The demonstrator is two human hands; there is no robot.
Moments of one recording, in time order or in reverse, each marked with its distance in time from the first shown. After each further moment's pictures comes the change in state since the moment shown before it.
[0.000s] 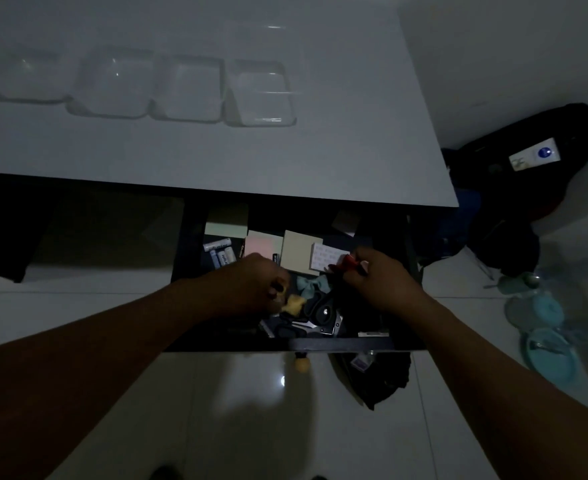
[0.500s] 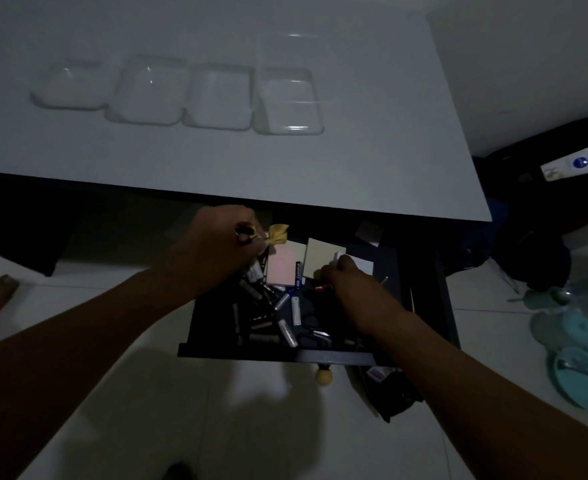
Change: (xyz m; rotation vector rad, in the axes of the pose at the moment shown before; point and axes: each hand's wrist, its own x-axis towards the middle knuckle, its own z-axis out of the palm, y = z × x) left_hand -0.038 -0.023 -0.070 -0.021 0.571 -0.132; right_hand 0.009 -0.045 0.046 -0.428 -0.155 -0.302
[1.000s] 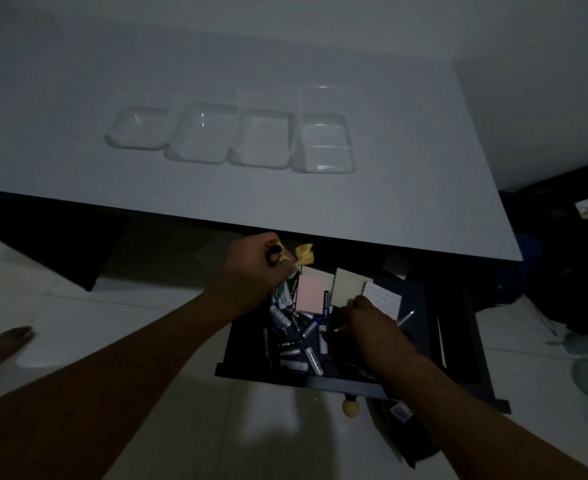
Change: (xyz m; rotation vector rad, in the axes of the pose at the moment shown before) left_hand -0.008 -0.001 0.003 -0.235 0.113 -0.316; right_hand 0.004 -0.015 0.023 0.020 0.014 0.028
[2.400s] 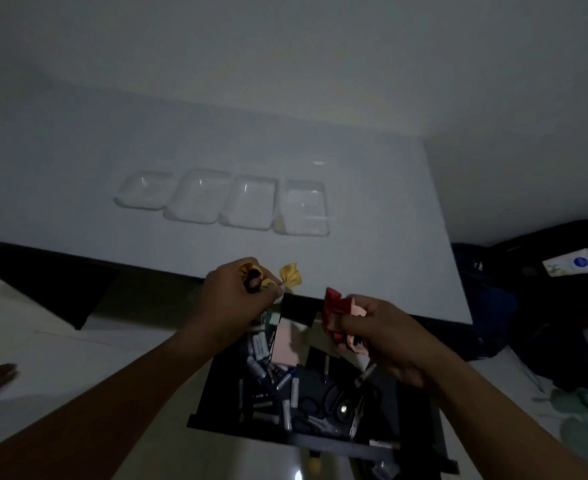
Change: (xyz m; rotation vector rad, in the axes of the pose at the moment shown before) left_hand 0.003 0.085 -0.035 -0.128 0.128 -0.116; right_hand -0.027 -0.007 -0.156 1.380 -0.146 0.067
